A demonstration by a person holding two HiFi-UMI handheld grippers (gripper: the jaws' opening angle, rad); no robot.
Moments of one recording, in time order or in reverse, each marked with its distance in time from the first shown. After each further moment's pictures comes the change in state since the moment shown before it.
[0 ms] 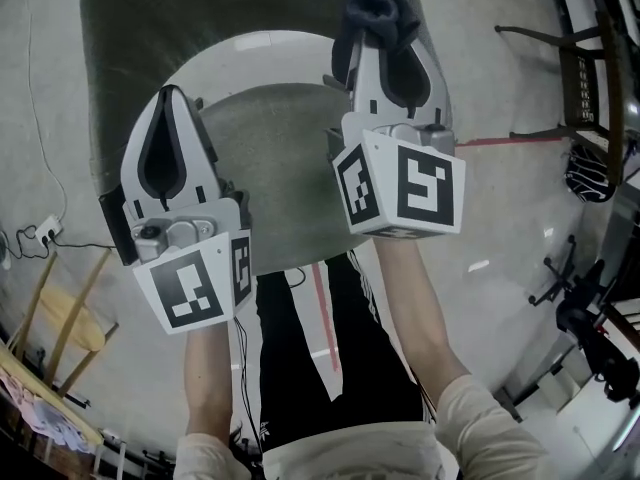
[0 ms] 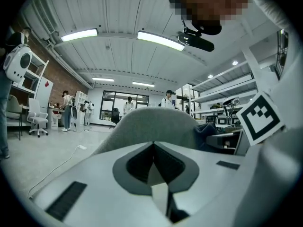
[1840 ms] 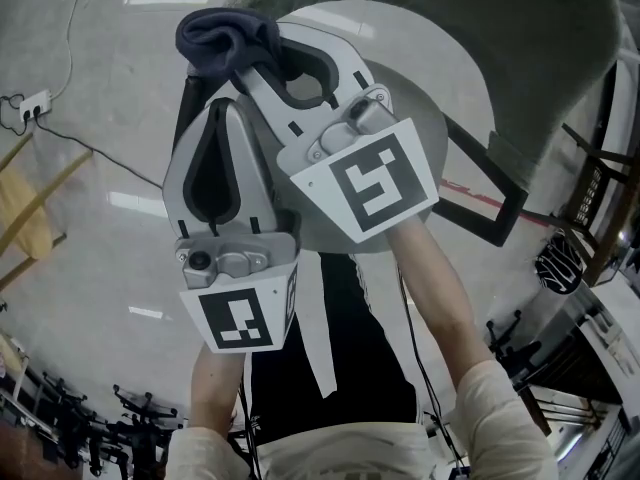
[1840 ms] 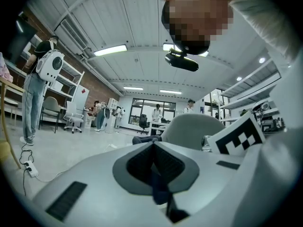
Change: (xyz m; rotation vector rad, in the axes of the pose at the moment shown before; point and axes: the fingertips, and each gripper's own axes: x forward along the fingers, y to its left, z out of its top) left arm -0.122 0.100 -0.027 -0.101 -0.104 0.341; right arm -0.053 0.333 -0.082 -0.183 0.090 1.107
